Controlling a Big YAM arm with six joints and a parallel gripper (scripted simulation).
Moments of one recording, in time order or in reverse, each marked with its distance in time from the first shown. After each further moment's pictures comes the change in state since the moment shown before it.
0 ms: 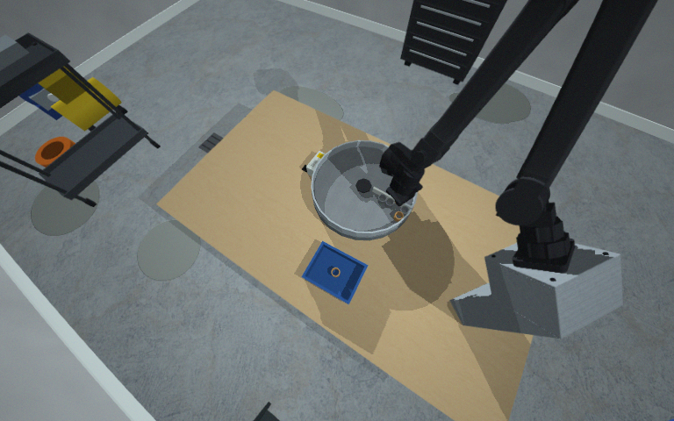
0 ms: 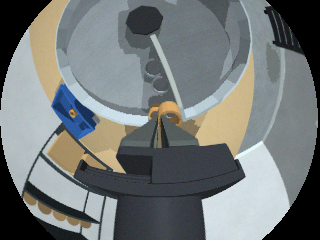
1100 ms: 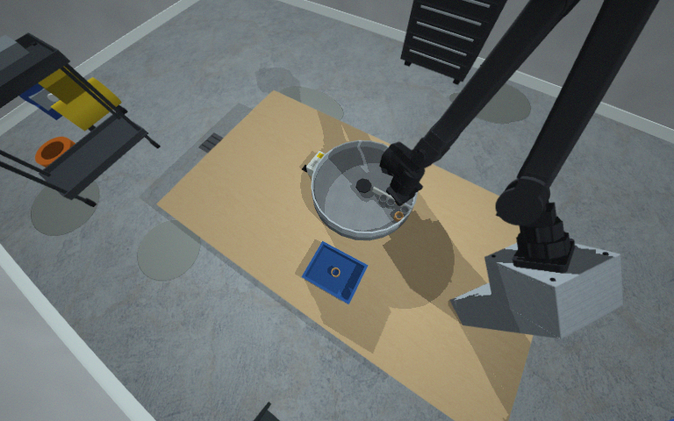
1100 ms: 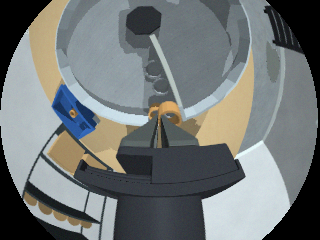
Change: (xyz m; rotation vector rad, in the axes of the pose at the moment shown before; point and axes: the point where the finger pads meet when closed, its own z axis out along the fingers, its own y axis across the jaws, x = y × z) arm 0.000 0.000 -0.001 0.001 0.002 0.005
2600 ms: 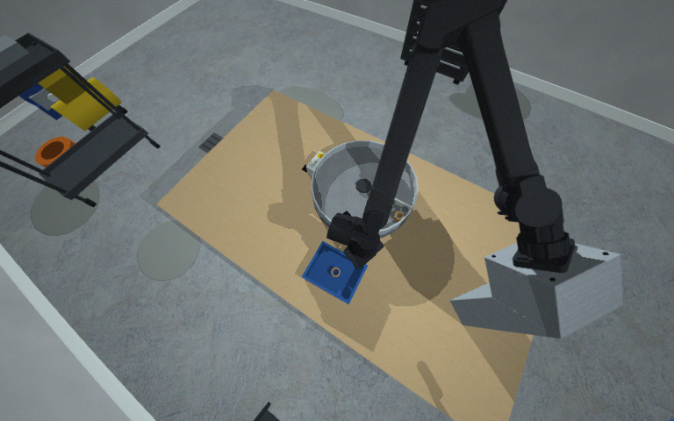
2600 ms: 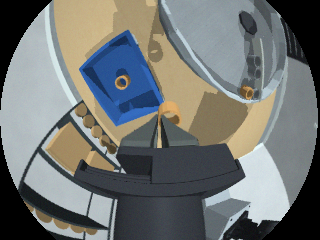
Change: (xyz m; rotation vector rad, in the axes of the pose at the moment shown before) arm 0.077 0.226 -0.001 -0.001 -0.010 -0.056
